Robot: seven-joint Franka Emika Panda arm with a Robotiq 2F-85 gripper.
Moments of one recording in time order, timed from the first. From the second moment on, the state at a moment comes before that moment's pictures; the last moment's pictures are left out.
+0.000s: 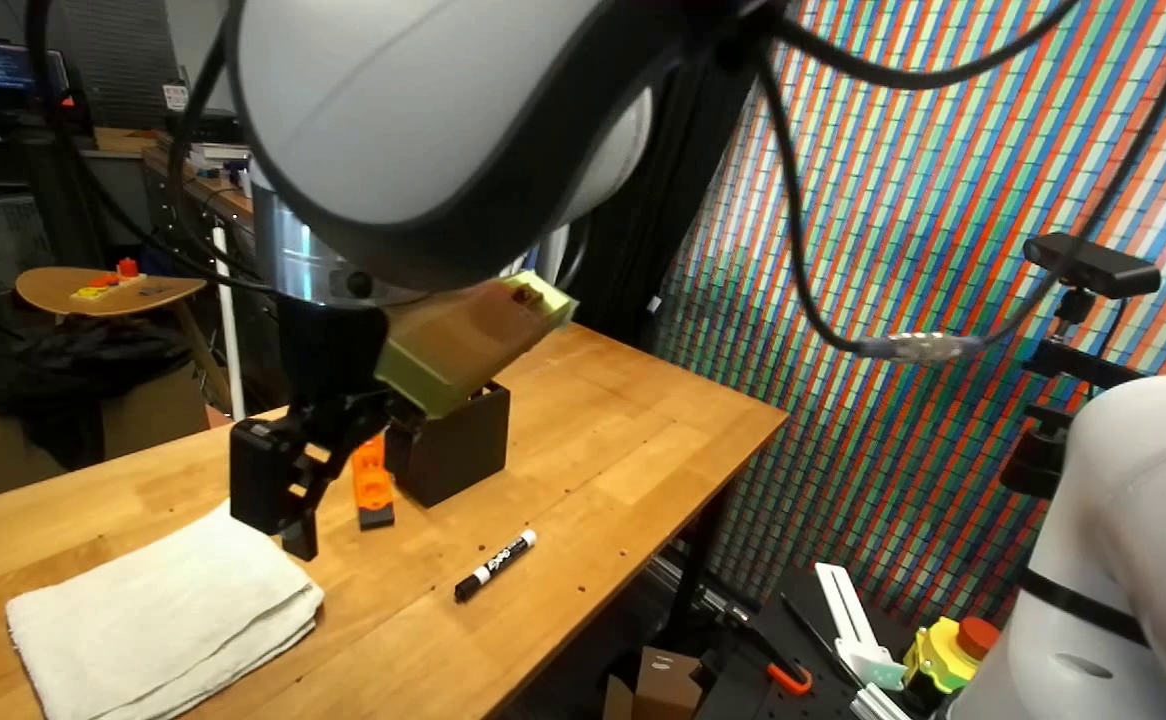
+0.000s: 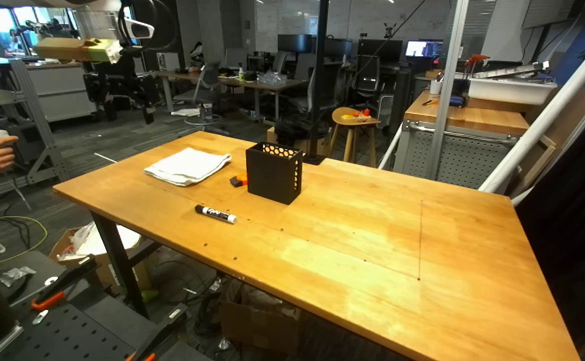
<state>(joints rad) 0.21 -0.19 0.29 -2.46 0.03 2.36 0.10</state>
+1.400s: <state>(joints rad) 0.16 0.41 0.13 -1.94 -0.17 2.45 -0.01</state>
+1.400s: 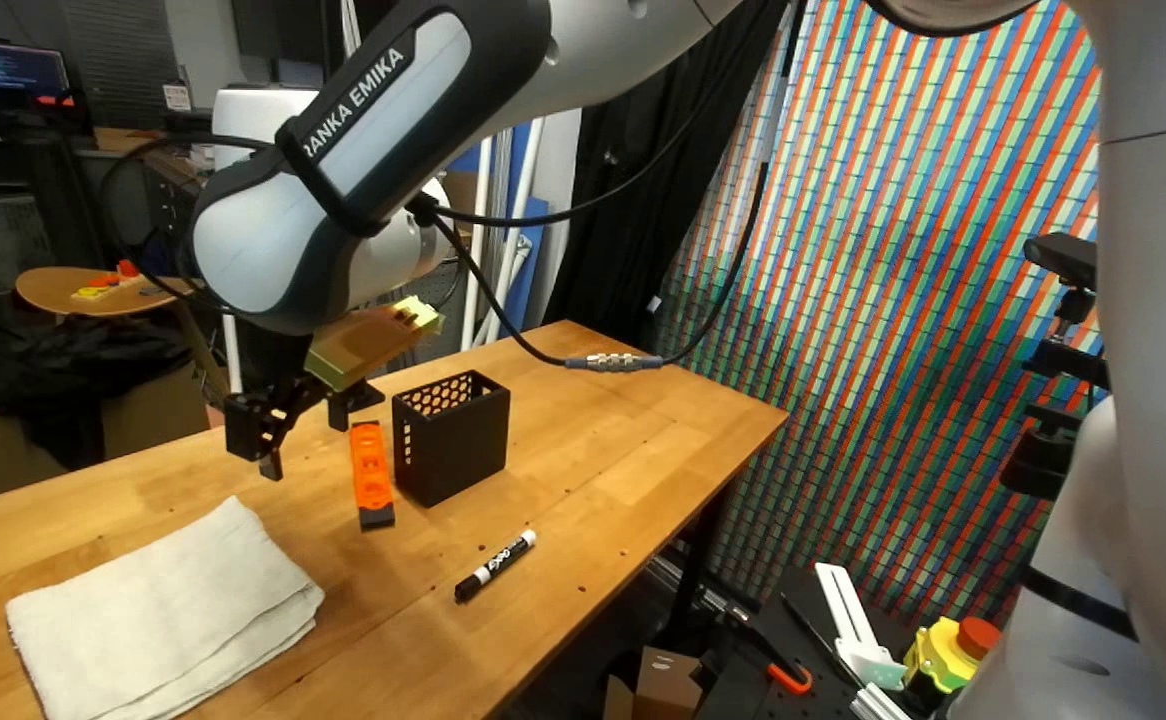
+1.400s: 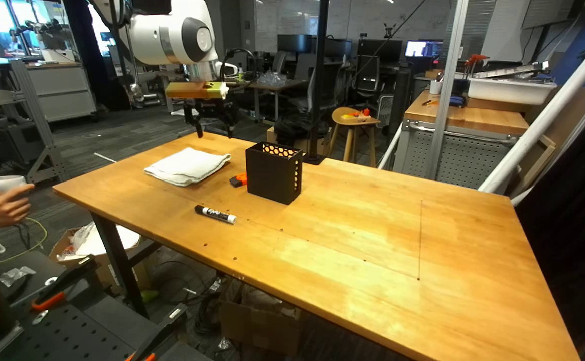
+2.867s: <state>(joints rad) -0.05 0.42 0.05 -2.04 -0.13 2.50 -0.13</state>
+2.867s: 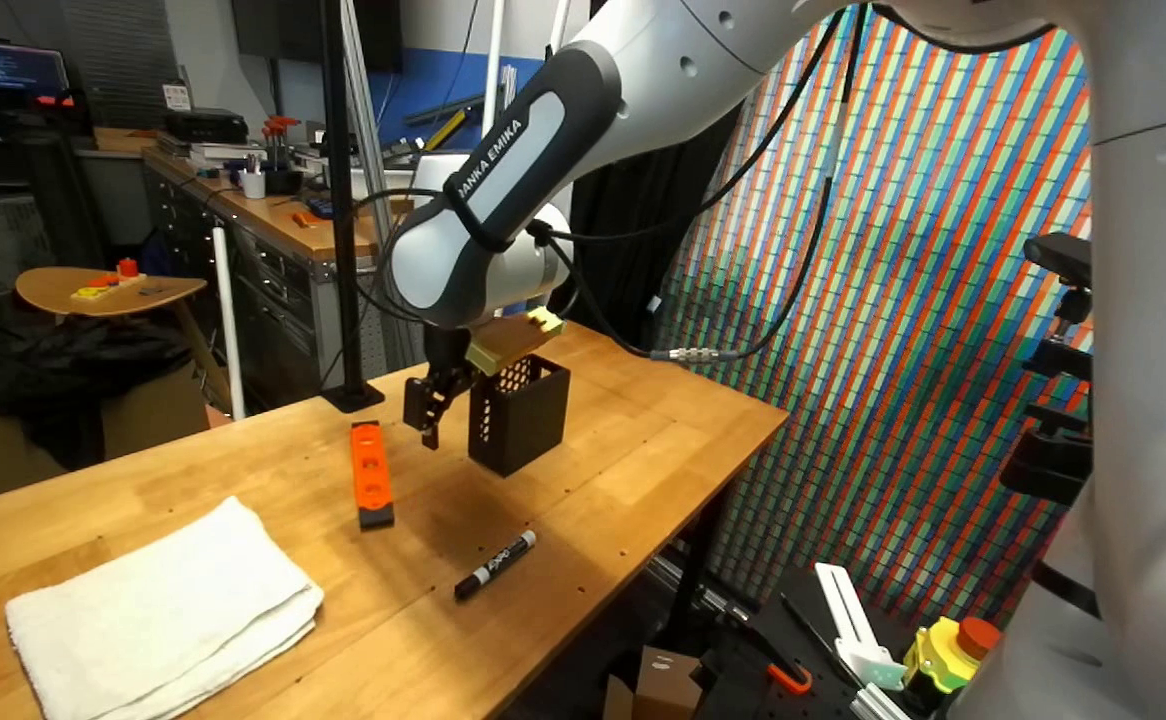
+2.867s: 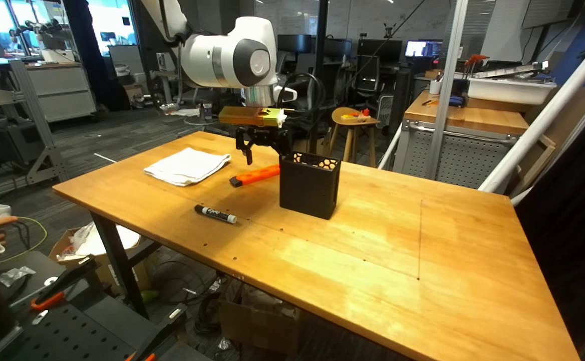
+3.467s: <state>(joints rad) -0.06 0.40 0.04 -2.07 -0.12 2.49 -0.14</state>
